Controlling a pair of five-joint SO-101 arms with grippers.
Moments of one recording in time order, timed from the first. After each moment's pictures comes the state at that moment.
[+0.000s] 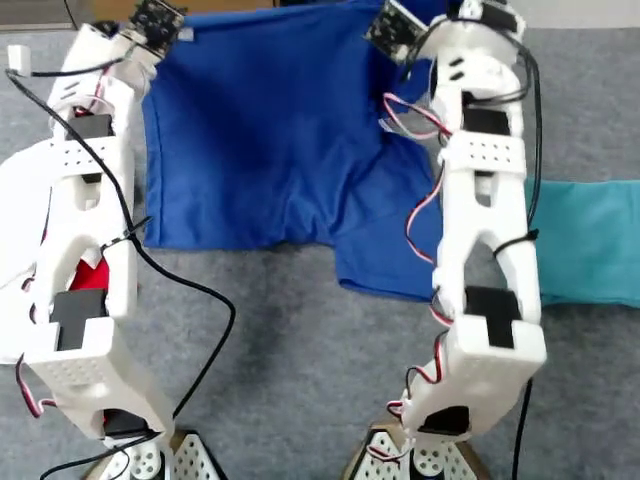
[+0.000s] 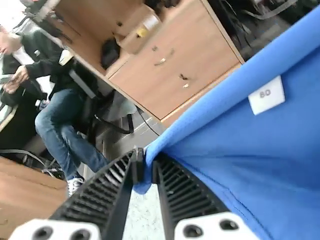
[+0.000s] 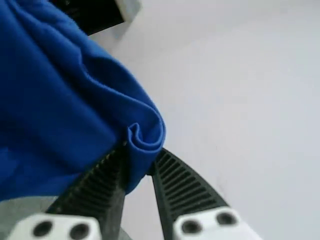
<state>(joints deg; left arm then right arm) -11.9 13.0 -5.3 15.3 -54.7 3.6 13.5 -3.8 1.5 61.7</state>
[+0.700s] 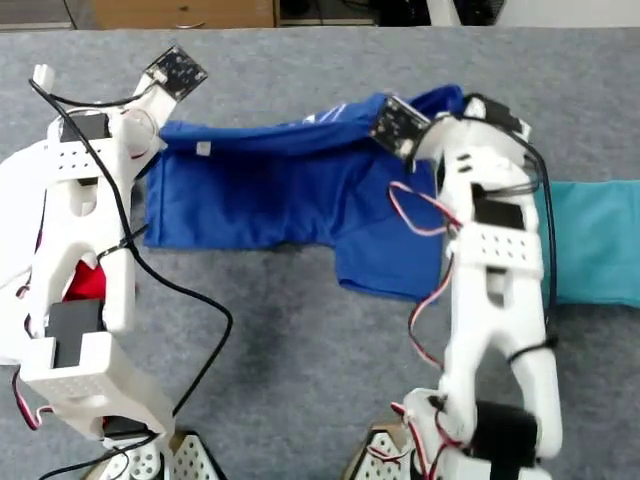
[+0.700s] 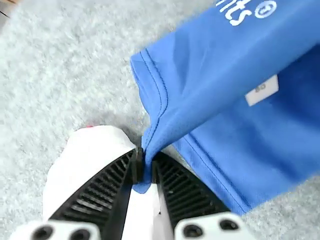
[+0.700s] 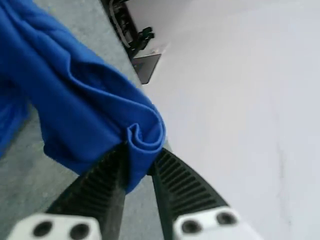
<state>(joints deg) -11.8 9.1 -4.4 59.8 -58.9 6.3 -21.6 38.3 13.2 64.7</state>
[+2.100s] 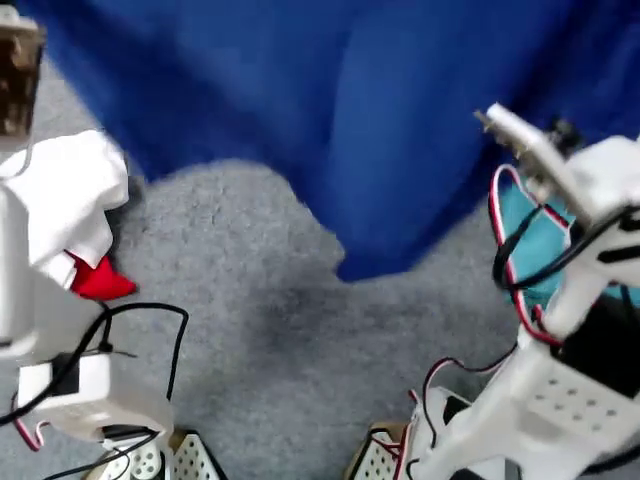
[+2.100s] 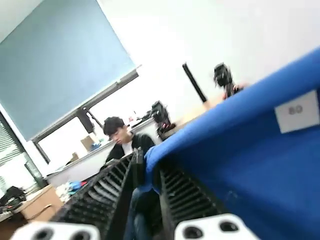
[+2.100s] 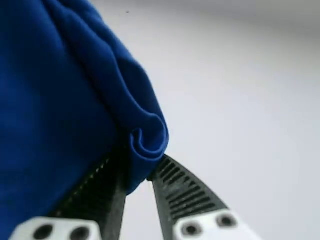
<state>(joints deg) -15.6 5.7 -95.2 83.5 -42.5 28.0 -41.7 -5.0 6.3 55.2</state>
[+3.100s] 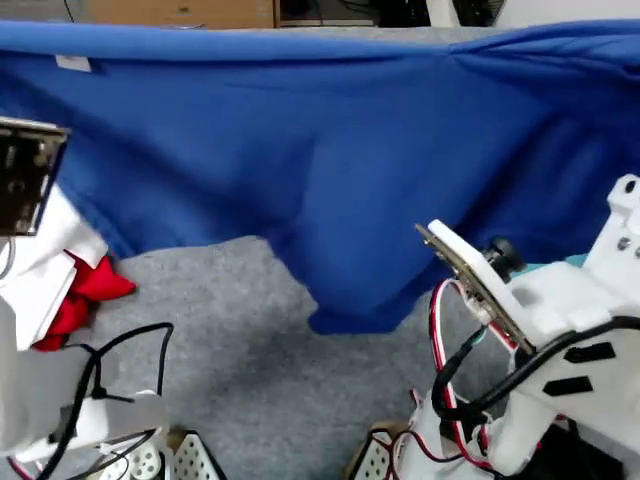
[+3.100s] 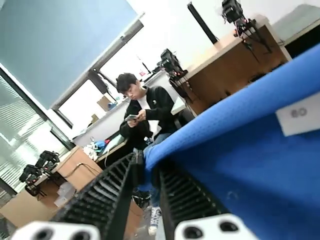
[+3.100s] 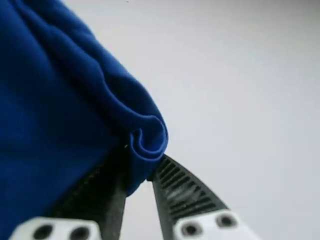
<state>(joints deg) -22.2 -3.0 -91.4 100.2 -49.9 28.8 -56.6 -5.1 35.4 57.1</state>
